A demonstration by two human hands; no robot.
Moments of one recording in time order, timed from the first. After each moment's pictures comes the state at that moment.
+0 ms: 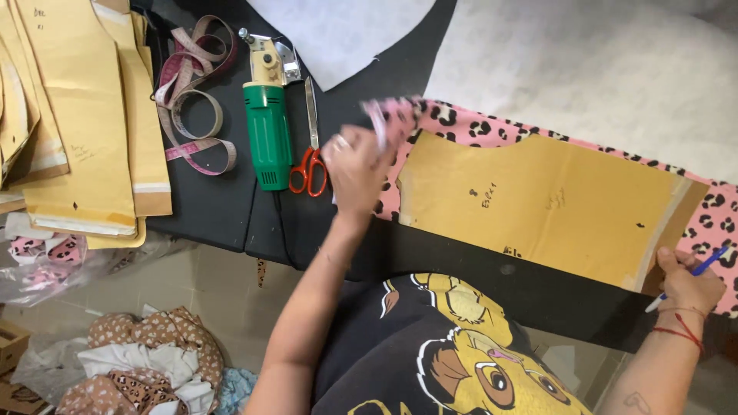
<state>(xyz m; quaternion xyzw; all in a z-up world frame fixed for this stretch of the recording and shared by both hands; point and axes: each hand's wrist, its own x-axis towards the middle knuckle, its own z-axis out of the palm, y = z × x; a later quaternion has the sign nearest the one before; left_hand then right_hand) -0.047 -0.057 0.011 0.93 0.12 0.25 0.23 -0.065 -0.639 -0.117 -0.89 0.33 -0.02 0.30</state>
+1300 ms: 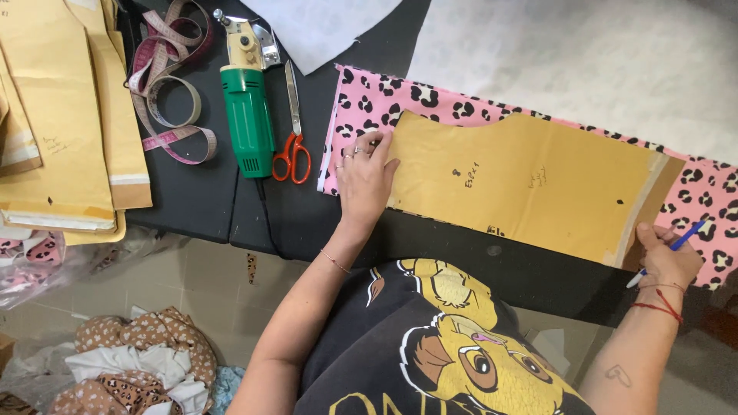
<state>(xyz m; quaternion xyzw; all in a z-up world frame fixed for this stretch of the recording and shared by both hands) -0.074 -0.093 -0.014 0.97 0.12 0.06 0.19 -0.060 -0.636 -0.120 -0.83 0.36 -0.04 0.43</state>
